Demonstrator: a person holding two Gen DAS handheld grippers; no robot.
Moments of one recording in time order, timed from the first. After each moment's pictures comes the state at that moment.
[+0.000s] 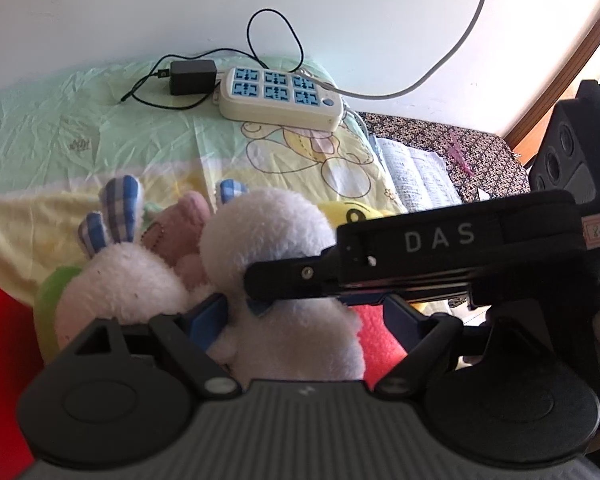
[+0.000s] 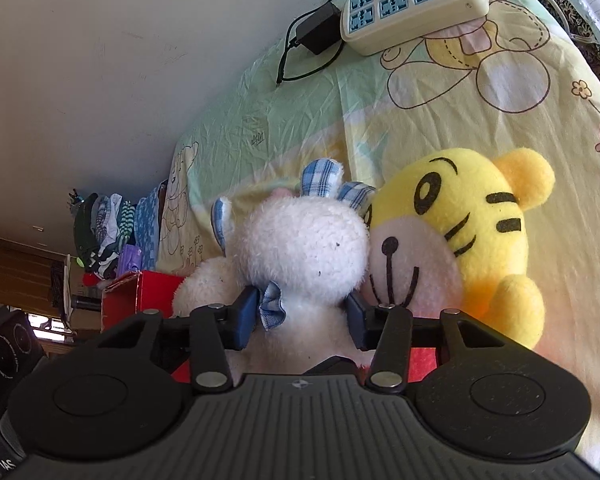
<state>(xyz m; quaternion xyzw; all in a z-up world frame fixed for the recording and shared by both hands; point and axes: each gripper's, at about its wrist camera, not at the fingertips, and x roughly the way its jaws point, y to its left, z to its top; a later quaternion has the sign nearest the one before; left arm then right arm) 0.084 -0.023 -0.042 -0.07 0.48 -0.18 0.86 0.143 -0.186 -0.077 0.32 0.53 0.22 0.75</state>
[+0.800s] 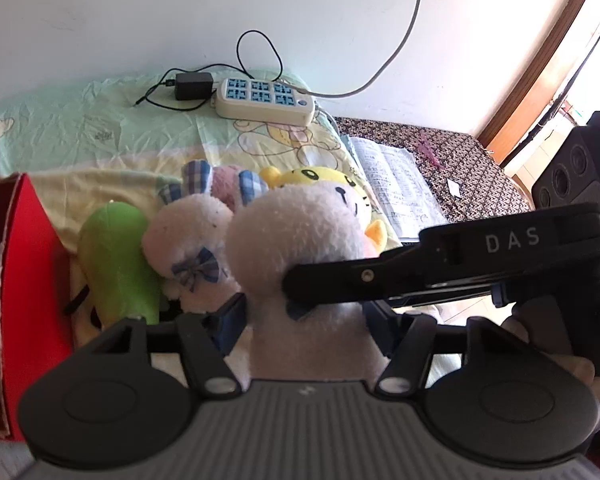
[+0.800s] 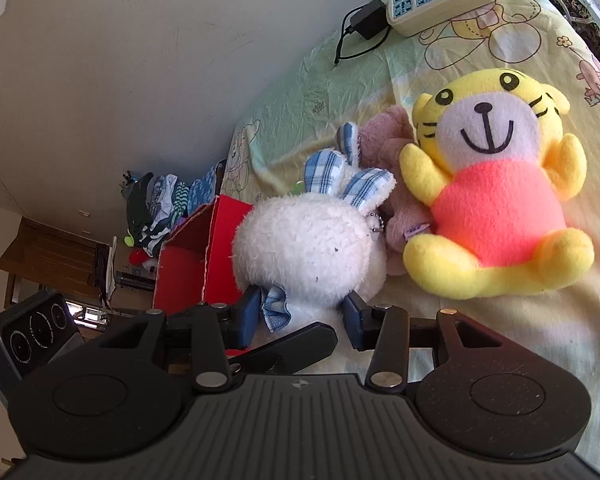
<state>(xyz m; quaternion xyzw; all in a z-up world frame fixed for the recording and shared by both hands) -0.029 -0.002 -0.010 -0.06 0.45 -0.20 0.87 0.048 -0.179 -0.051 0.34 0.49 0.27 0.75</state>
